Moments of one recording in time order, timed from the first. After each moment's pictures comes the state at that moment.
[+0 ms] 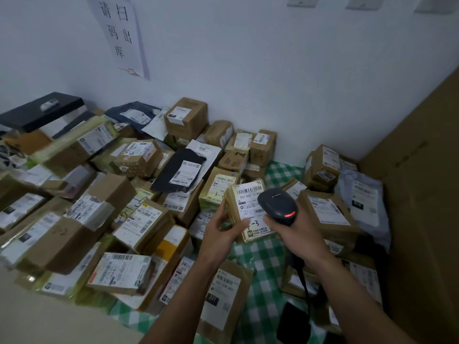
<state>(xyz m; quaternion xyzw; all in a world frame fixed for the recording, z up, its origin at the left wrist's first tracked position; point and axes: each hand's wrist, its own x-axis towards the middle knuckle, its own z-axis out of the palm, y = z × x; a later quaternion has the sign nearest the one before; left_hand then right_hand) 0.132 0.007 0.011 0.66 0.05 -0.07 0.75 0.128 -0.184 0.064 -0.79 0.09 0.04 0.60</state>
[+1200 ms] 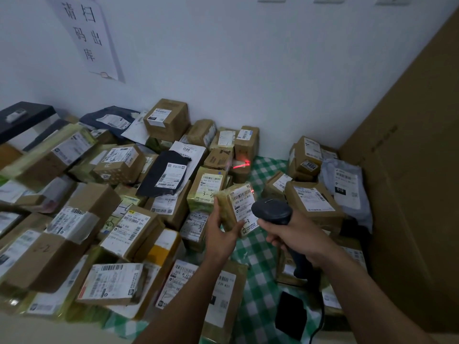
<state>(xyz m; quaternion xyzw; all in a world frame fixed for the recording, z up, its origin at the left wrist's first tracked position) 0.156 -0.013 -0.050 0.79 0.02 0.01 0.62 0.104 -0.197 0.081 -0.80 0.11 0.16 0.57</state>
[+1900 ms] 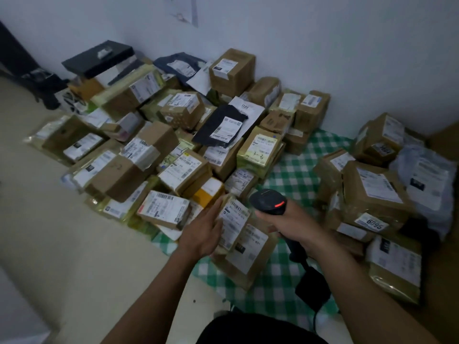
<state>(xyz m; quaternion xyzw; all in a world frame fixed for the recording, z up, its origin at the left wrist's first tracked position) 0.048 0.113 -0.042 0.94 0.08 -0.11 0.30 0.103 -0.123 0.026 -0.78 0.02 0.28 0.56</state>
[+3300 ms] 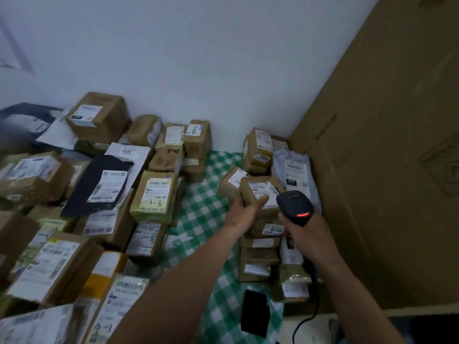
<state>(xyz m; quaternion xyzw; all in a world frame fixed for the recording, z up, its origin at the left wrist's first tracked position) 0.196 -0.172 0.004 0.74 0.03 -0.31 0.59 0.084 -0.303 0.043 -0.79 0.30 -0.07 0.53</state>
